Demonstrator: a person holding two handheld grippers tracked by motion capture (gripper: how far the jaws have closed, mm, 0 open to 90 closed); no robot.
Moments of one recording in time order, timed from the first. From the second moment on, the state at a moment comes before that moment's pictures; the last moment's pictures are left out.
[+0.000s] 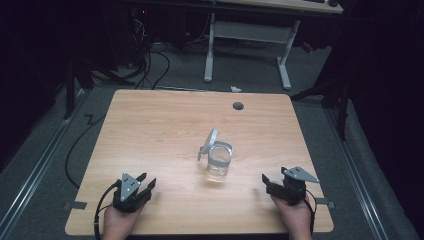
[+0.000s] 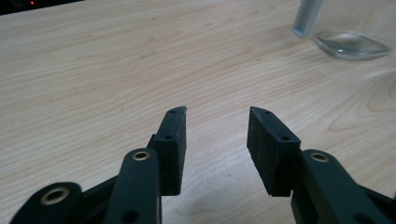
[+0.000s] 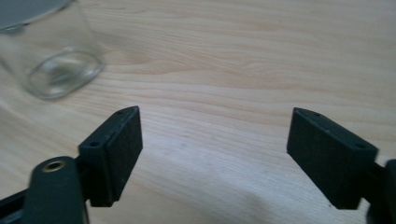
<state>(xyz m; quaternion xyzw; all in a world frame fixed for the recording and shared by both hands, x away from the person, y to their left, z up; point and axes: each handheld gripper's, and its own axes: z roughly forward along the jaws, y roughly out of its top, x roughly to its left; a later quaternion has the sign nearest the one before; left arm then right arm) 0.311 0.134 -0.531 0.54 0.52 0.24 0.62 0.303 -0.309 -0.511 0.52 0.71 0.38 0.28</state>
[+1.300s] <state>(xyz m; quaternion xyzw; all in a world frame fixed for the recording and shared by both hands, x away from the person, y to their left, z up) 0.341 0.041 -0.520 0.55 0.52 0.16 0.63 0.289 -0.293 -0.525 0.49 0.73 0.42 0.22</state>
